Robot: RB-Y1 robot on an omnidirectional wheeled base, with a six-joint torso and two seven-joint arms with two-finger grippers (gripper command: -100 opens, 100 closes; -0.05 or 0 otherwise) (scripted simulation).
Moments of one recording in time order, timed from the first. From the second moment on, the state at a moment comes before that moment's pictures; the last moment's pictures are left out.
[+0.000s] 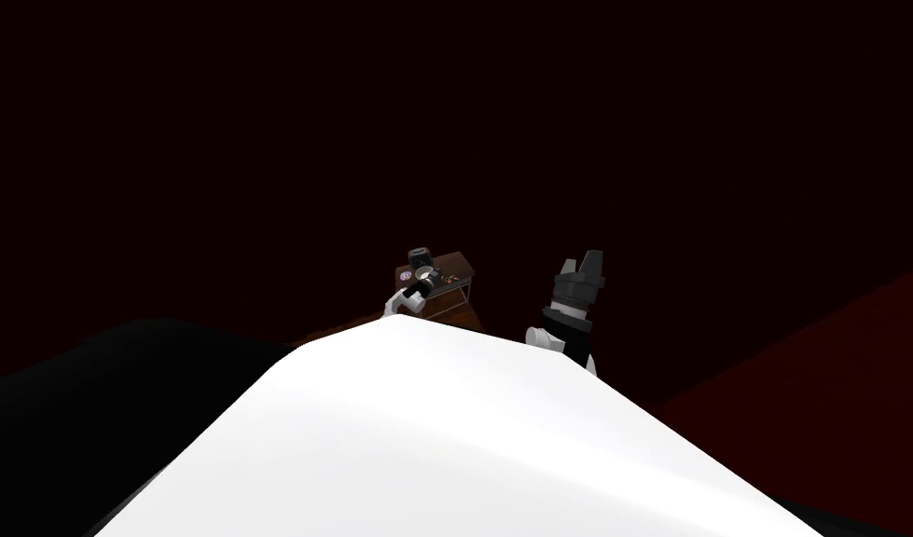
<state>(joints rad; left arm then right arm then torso) 0.15 0.39 -0.30 -1.76 0.23 0.19 -0.02 0.49 0.02 -0.03 -2.25 0.03 -0.47 0.17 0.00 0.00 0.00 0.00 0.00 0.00</state>
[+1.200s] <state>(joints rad) -0.01 0.49 -0.41 -1.49 0.33 0.46 -0.02 0.49 0.02 -0.03 -2.25 0.03 -0.47 0.17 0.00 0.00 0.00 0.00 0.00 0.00</state>
